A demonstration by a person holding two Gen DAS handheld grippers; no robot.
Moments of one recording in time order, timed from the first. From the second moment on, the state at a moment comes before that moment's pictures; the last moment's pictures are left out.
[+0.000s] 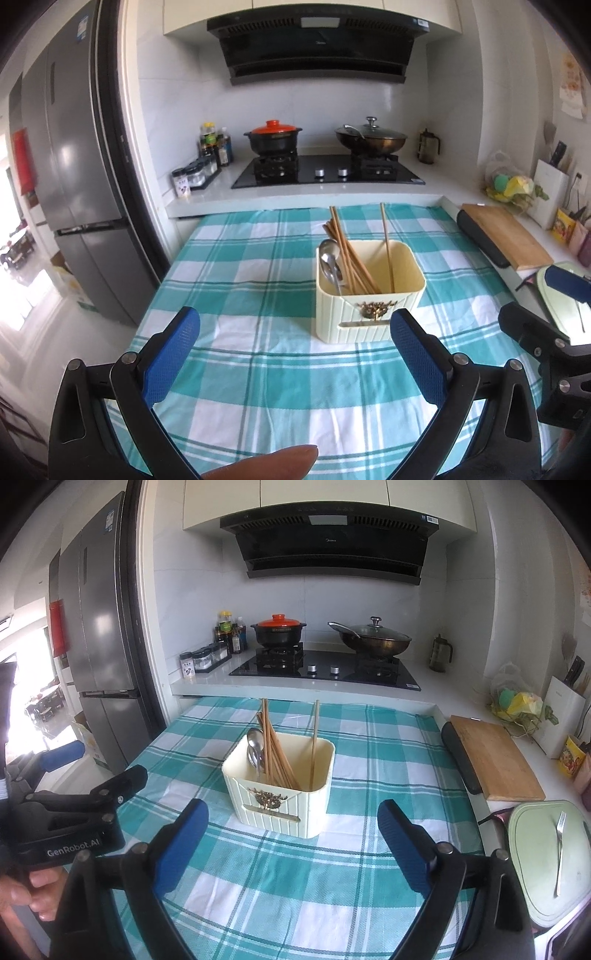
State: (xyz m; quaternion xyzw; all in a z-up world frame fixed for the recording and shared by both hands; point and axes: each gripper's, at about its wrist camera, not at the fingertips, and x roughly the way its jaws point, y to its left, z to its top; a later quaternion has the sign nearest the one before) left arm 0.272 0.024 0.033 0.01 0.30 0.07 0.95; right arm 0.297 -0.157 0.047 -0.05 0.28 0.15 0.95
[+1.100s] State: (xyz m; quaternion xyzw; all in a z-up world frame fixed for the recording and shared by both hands) left arm 0.268 0.025 0.034 0.01 0.30 0.07 0.95; right arm 0.286 -0.146 0.055 -0.07 0.27 0.14 0.95
